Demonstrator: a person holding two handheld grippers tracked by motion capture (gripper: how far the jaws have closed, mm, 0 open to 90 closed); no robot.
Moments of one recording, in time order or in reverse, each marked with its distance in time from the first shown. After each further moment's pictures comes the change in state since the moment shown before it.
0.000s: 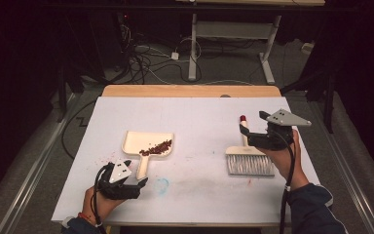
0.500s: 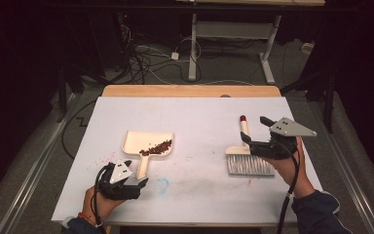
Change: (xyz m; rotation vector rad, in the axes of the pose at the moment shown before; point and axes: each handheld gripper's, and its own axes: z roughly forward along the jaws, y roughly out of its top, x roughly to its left) left arm -0.001 0.000 0.000 -0.003 0.000 0.011; right arm 0.012 -0.006 -0.021 -0.034 0.035 -0.064
